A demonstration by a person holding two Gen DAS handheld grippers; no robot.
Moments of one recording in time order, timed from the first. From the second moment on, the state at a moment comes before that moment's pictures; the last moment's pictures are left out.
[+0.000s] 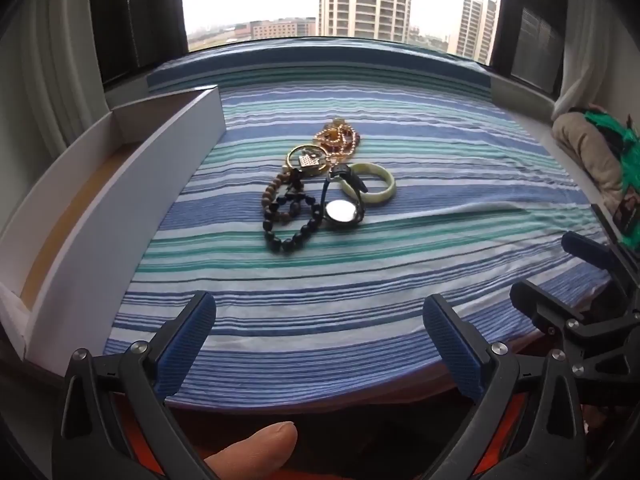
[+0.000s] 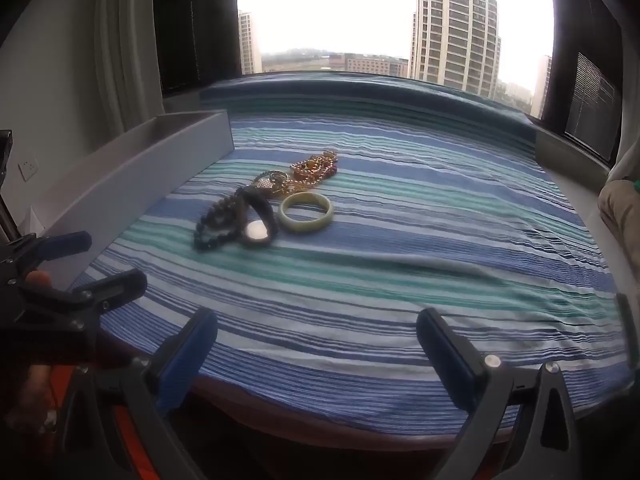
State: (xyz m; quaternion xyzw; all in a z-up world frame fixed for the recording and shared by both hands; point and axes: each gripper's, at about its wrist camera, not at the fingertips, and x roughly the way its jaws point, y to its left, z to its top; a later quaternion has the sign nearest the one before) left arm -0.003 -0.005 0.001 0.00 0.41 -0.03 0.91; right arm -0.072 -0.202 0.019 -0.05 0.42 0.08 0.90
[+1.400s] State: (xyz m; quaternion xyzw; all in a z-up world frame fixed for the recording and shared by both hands) left arm 0.000 -0.005 -0.005 0.00 0.43 -0.03 0.90; right arm -0.071 -0.197 0.015 -0.05 0.42 0.08 0.90
